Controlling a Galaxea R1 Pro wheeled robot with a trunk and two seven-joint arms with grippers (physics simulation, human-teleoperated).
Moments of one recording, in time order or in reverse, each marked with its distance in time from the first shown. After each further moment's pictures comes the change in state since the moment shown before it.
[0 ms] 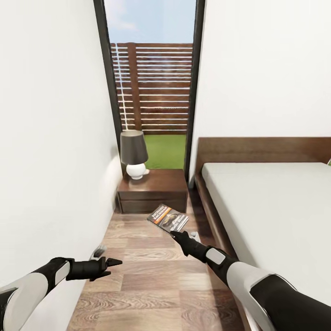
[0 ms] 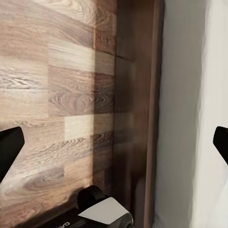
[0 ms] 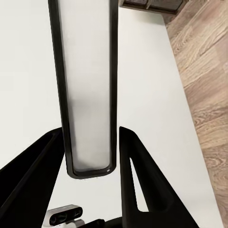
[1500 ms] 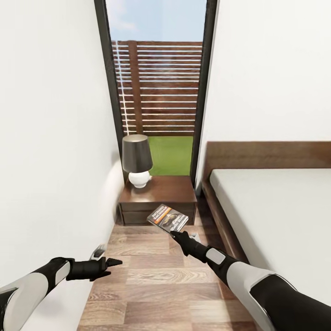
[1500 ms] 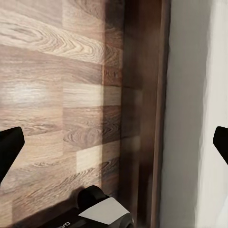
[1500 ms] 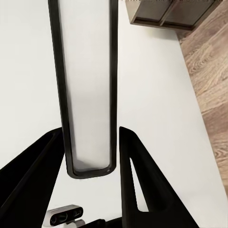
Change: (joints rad) left arm 0.000 -0.001 0.000 -0.001 0.000 0.000 0.003; right arm 0.000 0.000 -0.001 0.000 -0.001 0.000 0.000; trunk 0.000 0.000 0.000
